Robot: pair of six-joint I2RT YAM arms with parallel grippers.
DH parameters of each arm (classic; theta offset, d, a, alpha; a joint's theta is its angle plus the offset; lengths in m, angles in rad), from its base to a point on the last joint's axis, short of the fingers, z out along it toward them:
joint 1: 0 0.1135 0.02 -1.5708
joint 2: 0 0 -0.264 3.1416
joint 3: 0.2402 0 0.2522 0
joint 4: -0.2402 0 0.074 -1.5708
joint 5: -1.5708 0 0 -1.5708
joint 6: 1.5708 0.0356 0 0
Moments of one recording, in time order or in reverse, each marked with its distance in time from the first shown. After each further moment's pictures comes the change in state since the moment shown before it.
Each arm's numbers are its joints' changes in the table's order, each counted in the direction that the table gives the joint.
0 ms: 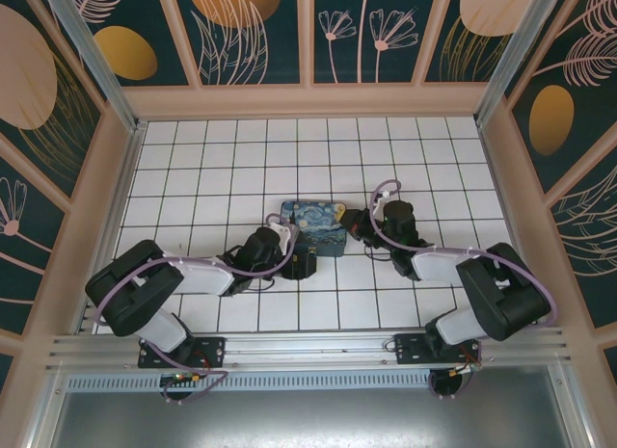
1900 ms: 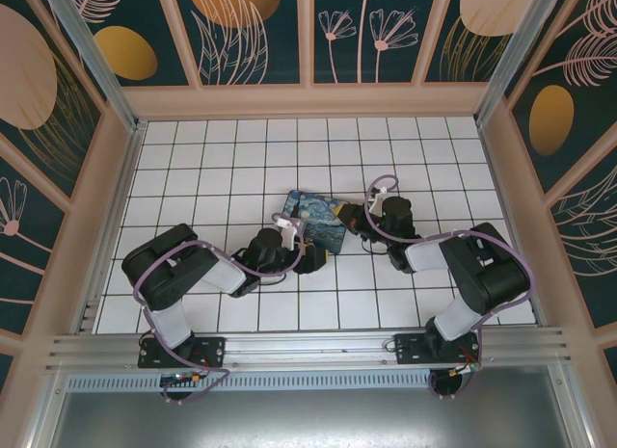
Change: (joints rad) left arm -0.004 0.218 -0.003 0.445 -0.020 -0.019; right arm -0.029 0.153 0.038 0.159 0.056 0.027
